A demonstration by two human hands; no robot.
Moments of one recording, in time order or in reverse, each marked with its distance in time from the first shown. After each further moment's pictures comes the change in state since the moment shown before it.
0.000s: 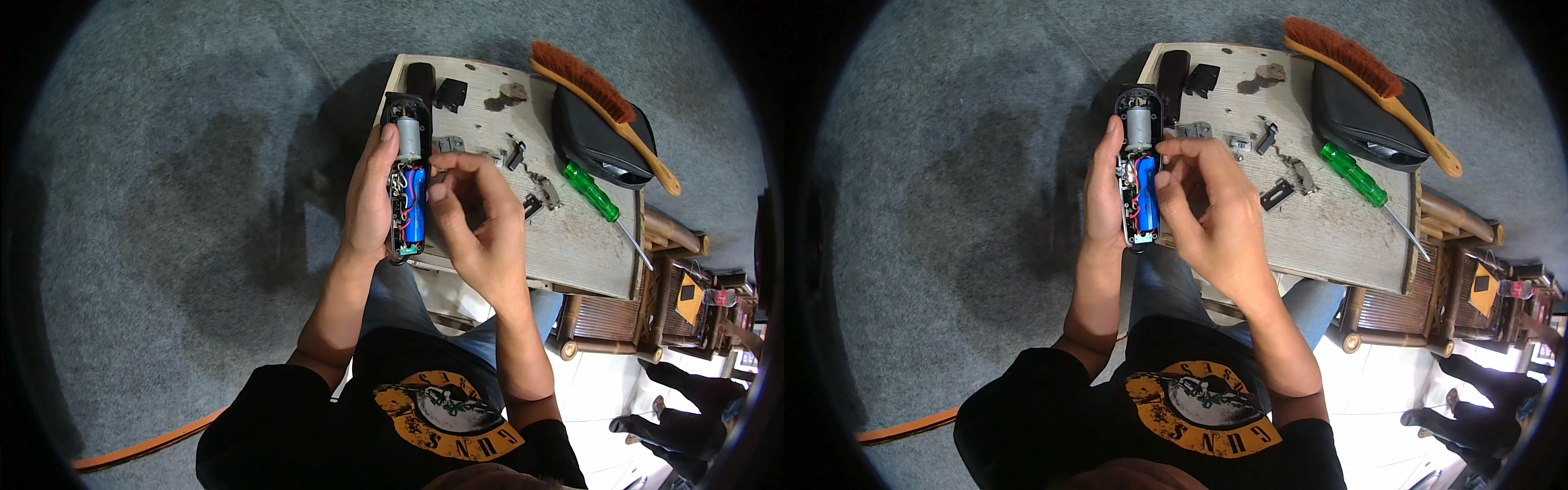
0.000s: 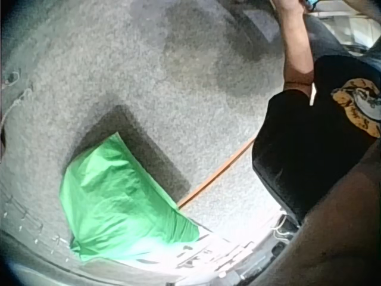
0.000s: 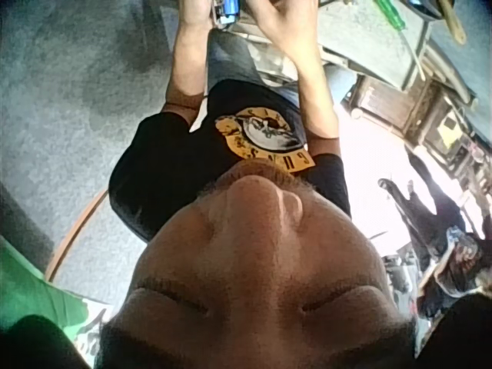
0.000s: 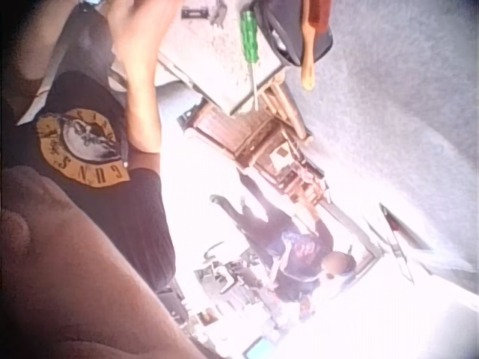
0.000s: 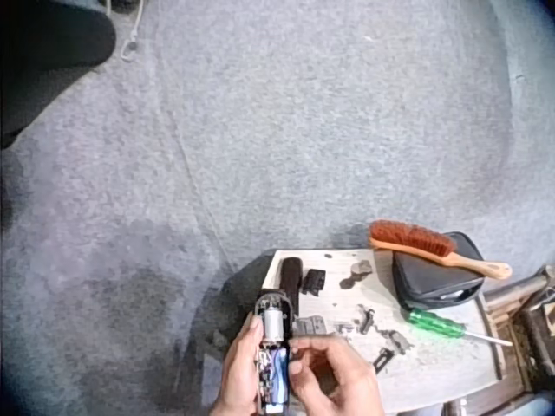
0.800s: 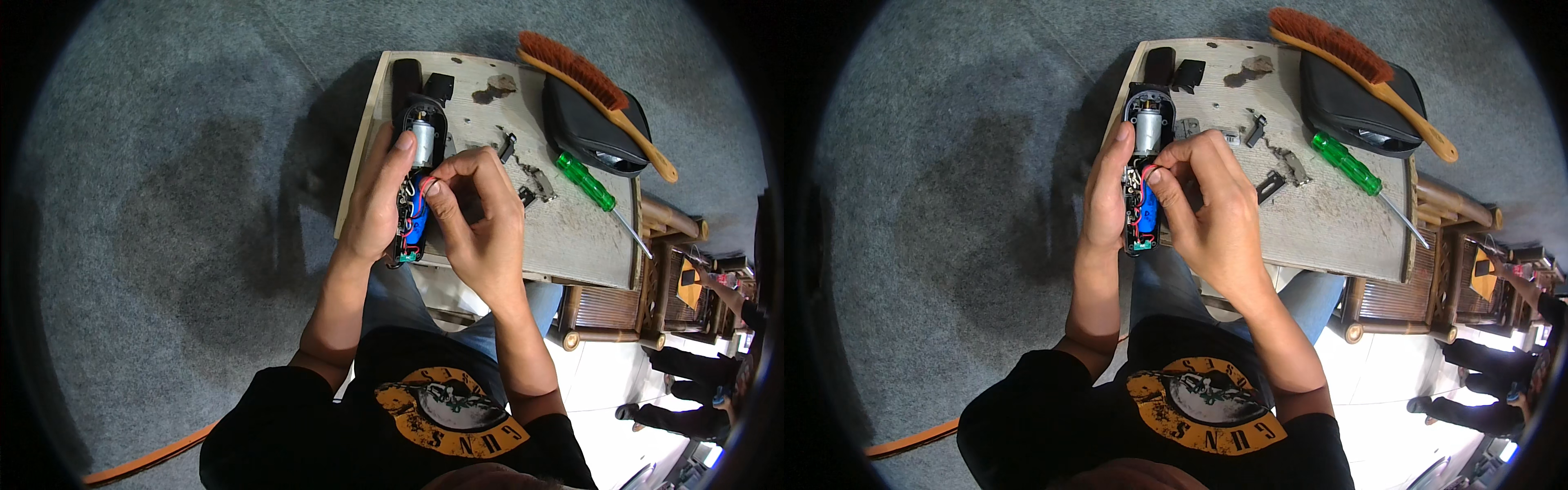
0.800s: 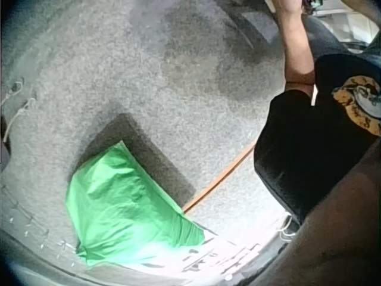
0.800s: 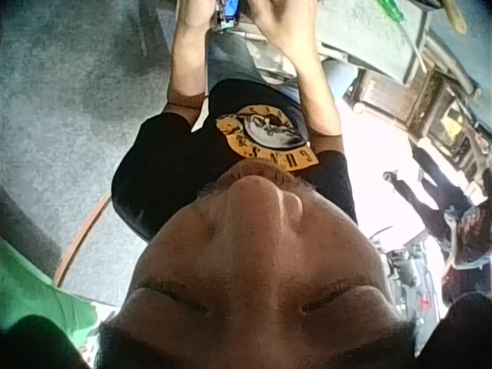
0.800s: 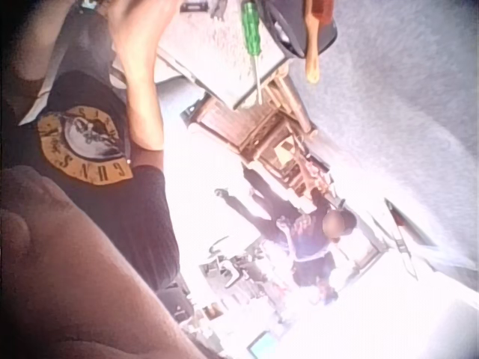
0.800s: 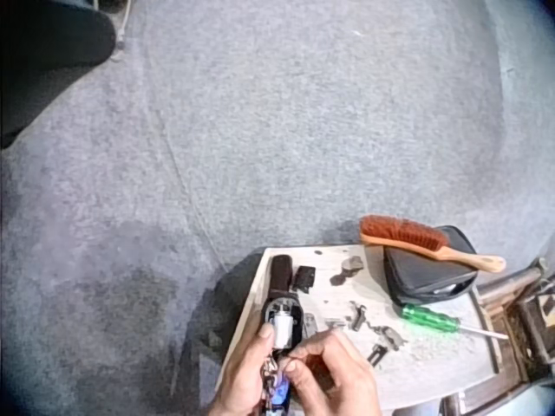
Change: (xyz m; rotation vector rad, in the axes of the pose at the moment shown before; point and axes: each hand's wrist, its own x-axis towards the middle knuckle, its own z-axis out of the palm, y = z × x) left_hand 0.003 -0.004 -0.011 0.330 -0.131 0.101; right_hand 0.000 -0.001 -0.002 -0.085 0.049 -0.094
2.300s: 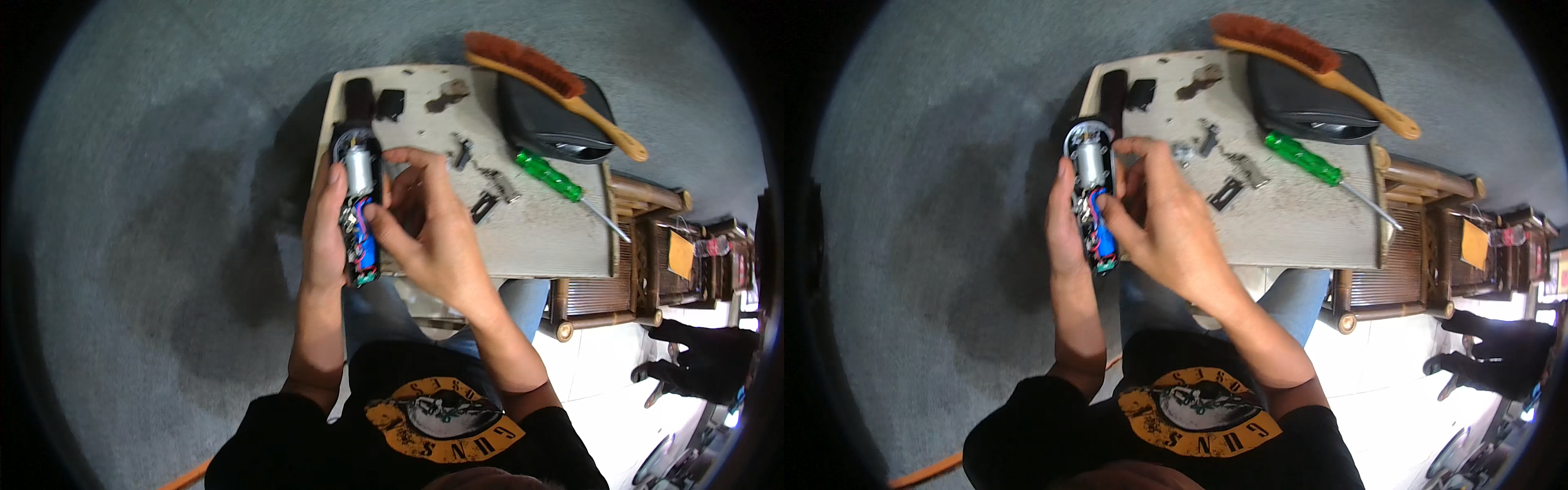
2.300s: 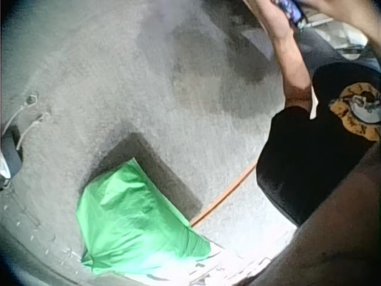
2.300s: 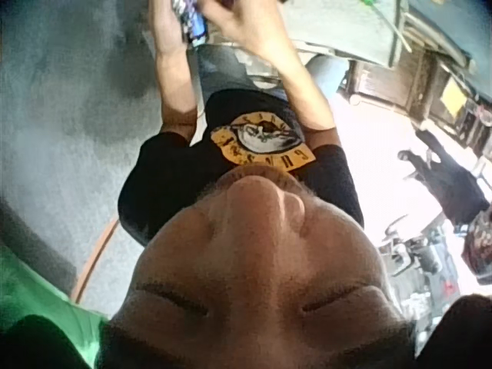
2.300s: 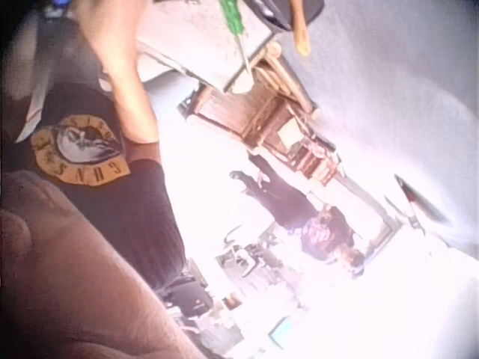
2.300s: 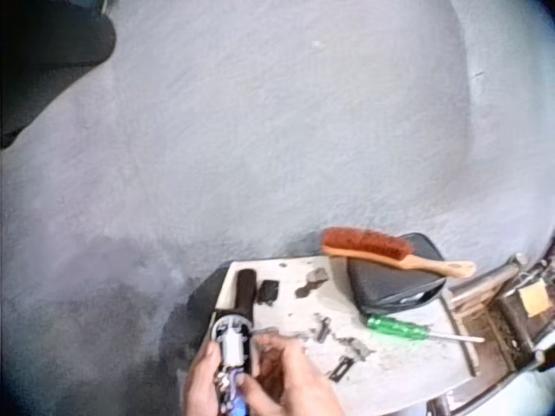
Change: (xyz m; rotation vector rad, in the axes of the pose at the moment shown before) left_hand -0.008 0.011 0.007 -0.201 0.002 -0.085; right_hand 0.003 -0.007 -0.001 0.054 -0.096 0.237
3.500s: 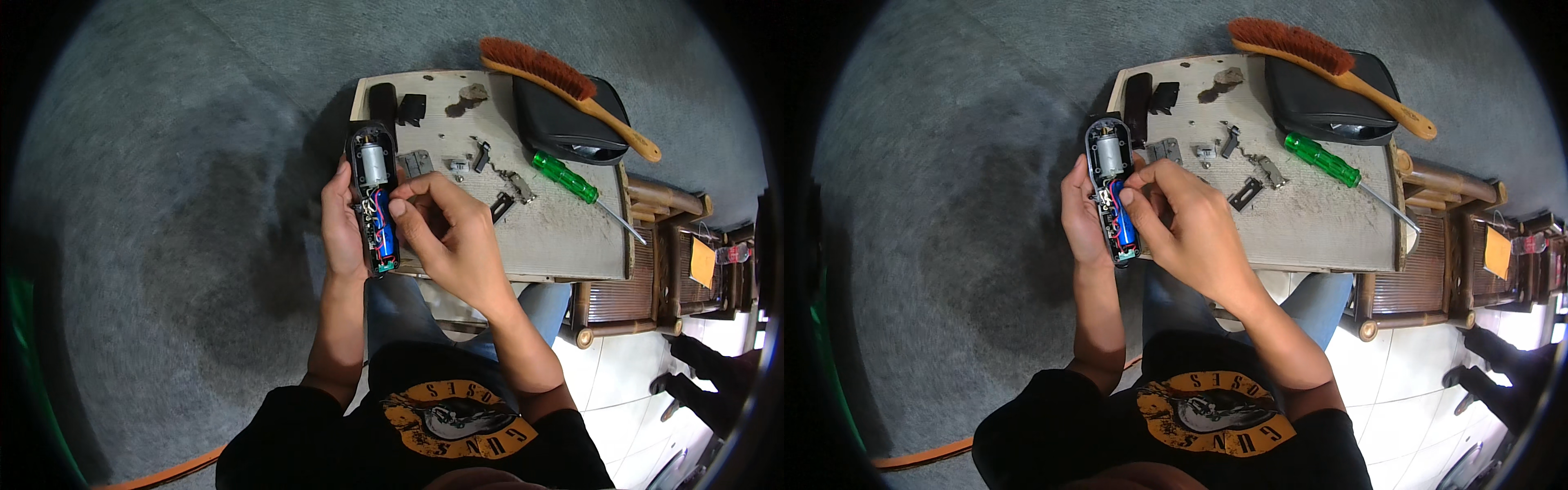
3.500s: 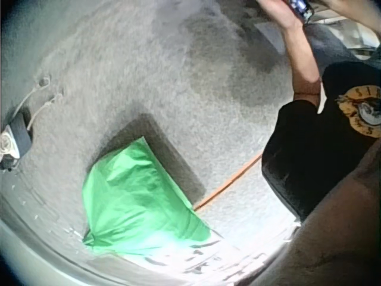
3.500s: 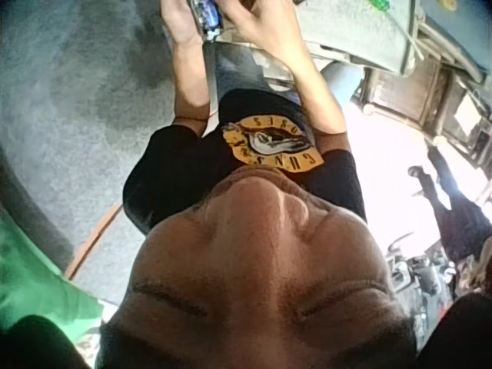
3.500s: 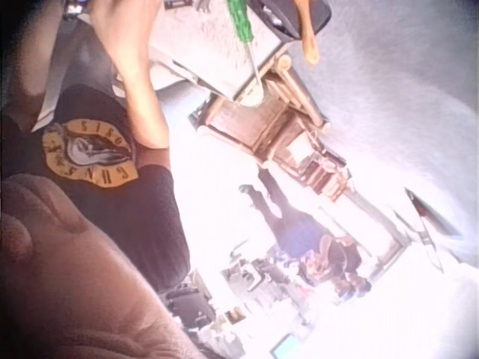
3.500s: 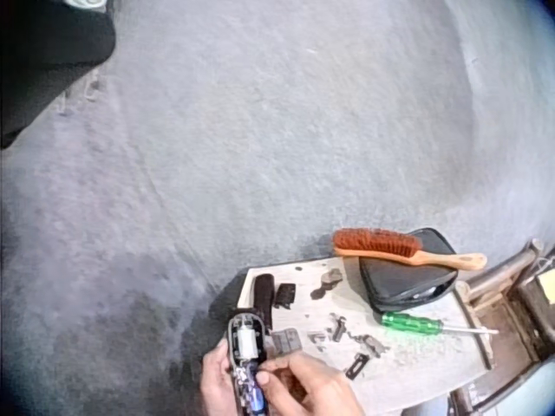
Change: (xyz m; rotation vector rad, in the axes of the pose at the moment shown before) left_hand 0.002 0.004 0.006 -0.204 0.120 -0.007; right_hand -0.004 0.007 -0.001 0.075 -0.002 -0.020
